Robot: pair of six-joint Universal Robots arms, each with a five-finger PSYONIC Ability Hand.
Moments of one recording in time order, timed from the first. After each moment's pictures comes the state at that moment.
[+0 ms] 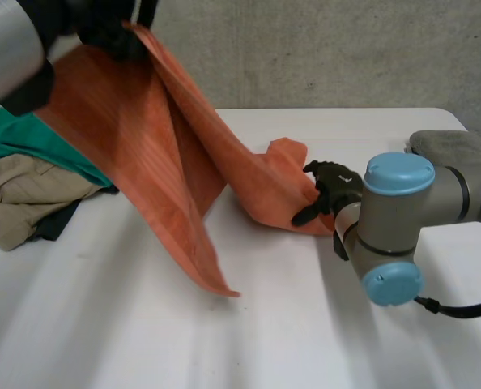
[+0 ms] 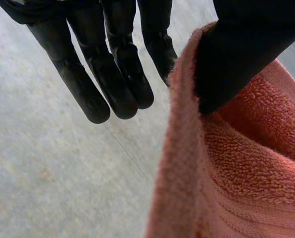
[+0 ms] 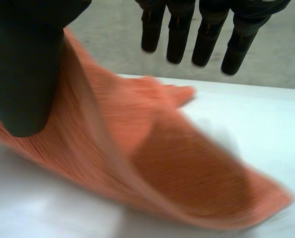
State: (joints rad) left arm 4.21 -1.72 -0.86 2.69 -1.46 3.46; right arm 2.06 -0.79 1.21 -0.16 1.68 3.37; left_hand 1.18 1.20 1.19 1.20 0.99; right_hand 0.38 0.38 0.38 0.37 0.21
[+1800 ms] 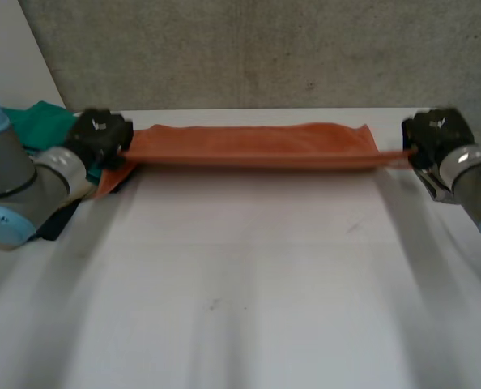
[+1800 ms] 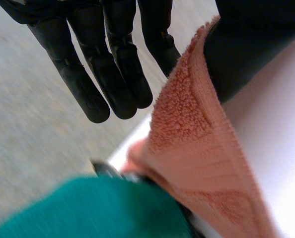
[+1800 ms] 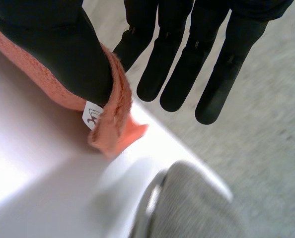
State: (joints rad) left arm 4.58 -2.28 -1.13 3.30 -1.18 3.64; right arm 1.67 -0.93 1.20 -0.14 1.37 2.68; left_hand 1.17 1.16 1.15 1.15 0.98; right_hand 1.14 1.18 1.19 1.20 1.01
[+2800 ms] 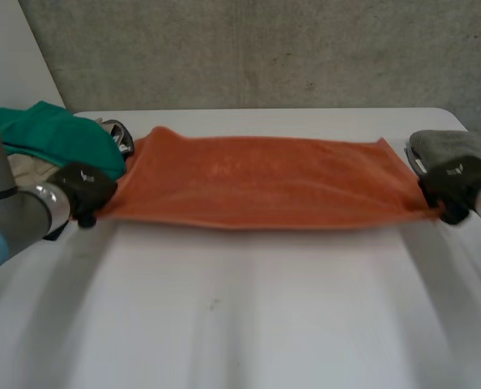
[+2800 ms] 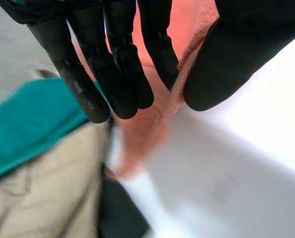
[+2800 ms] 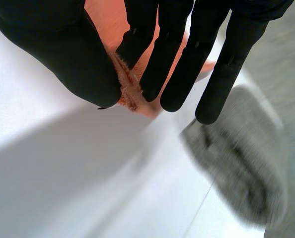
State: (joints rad) left arm 4.55 -2.05 -1.36 2.84 -1.41 3.99; right arm 1.57 -1.17 1.39 0.36 1.33 2.29; left_hand 1.17 1.20 1.19 1.20 1.00; right_hand 1.14 1.18 1.19 1.20 1.02
